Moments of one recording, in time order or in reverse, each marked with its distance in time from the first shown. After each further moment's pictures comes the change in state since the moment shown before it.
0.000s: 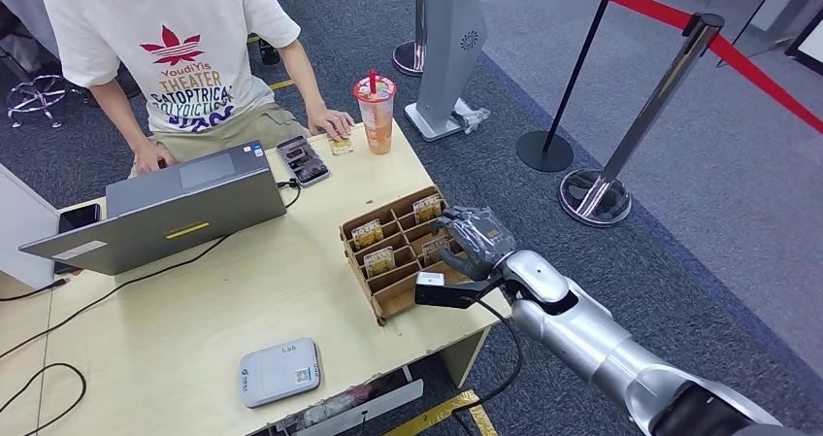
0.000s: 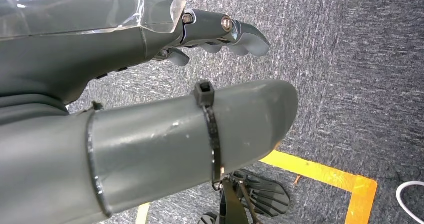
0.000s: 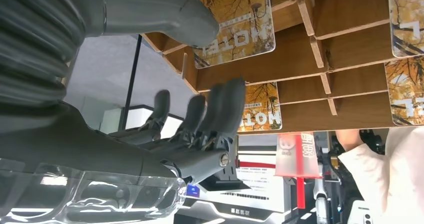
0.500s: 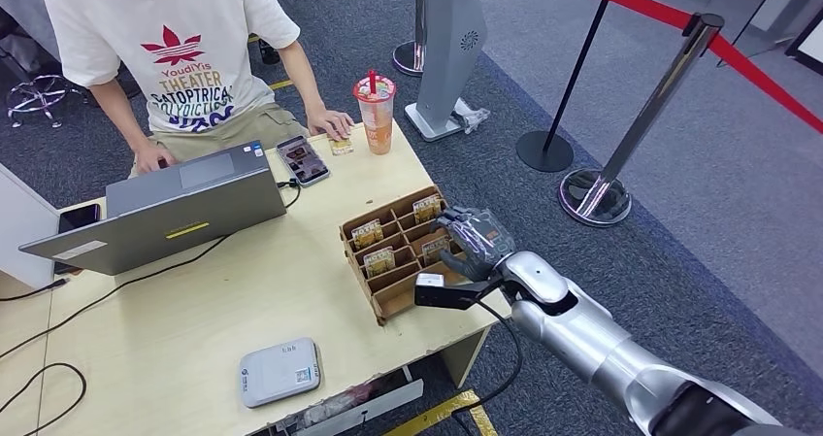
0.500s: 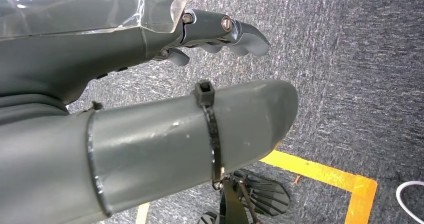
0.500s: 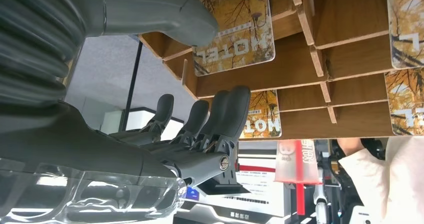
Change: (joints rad) left arm 0.000 0.000 0.000 0.000 0.004 0.000 0.000; right arm 0.000 0.000 0.005 0.002 0.000 0.013 0.006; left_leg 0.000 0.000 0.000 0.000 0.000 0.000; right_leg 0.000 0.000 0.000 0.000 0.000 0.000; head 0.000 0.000
